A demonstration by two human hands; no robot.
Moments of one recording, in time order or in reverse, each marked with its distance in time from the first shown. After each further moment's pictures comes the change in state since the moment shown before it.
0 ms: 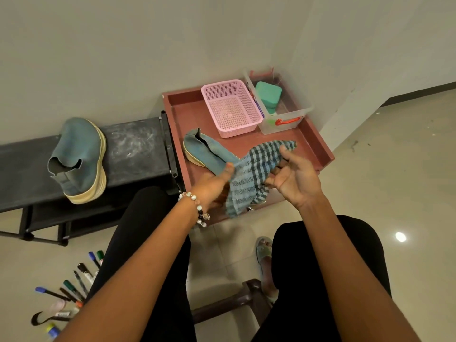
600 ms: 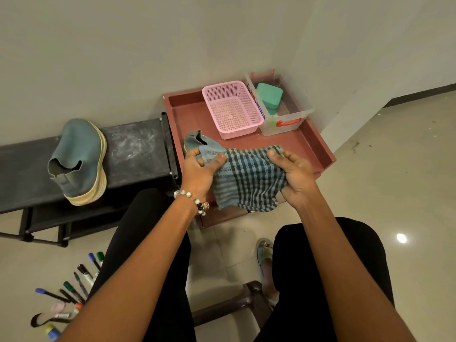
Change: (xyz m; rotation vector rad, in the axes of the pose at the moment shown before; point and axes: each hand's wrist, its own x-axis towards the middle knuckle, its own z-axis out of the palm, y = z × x) left_hand 0.022 0.003 -0.012 -0.531 0.188 0.374; right_hand 0.006 0.003 0.009 -0.171 0.264 -0.066
